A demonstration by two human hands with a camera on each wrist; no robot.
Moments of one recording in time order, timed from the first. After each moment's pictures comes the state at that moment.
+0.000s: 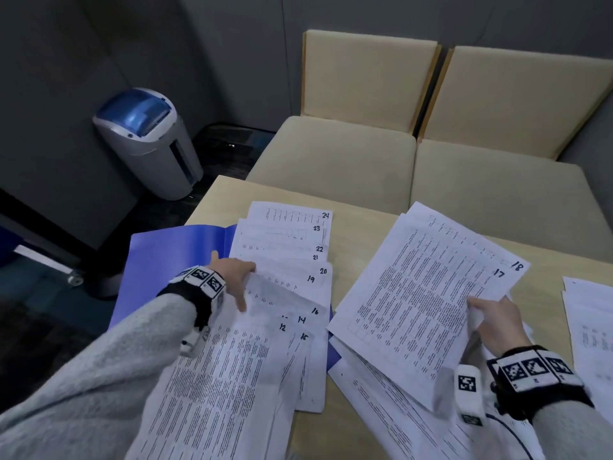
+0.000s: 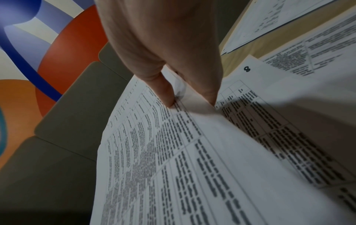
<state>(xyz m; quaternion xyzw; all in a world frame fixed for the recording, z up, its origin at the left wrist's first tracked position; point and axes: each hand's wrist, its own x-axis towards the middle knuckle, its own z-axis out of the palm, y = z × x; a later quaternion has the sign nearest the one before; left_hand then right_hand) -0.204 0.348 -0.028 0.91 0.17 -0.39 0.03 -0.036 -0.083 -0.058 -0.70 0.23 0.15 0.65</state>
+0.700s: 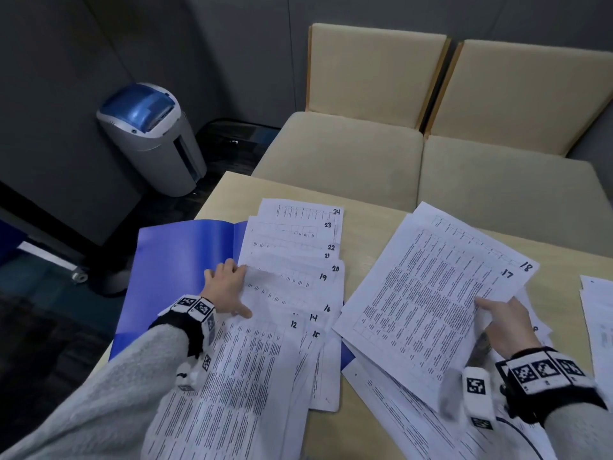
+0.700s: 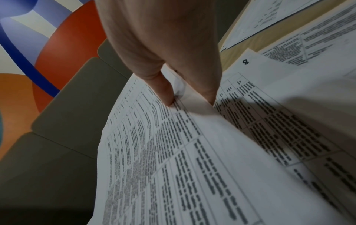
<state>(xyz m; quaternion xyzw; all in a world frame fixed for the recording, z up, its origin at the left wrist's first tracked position) -0.255 0.368 -0.084 0.94 0.24 -0.23 0.07 -0.049 -0.065 -0.051 -0.60 0.29 0.18 0.72</state>
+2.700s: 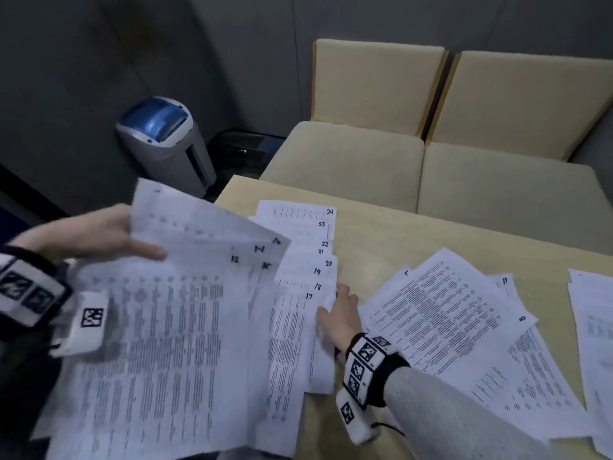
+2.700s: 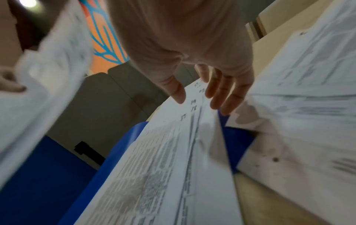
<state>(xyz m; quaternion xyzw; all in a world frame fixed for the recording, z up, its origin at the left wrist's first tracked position) -0.330 0.415 0.148 0.88 0.27 -0.16 0.35 -0.196 0.102 -0.061 -0.87 -0.11 0.31 0.38</state>
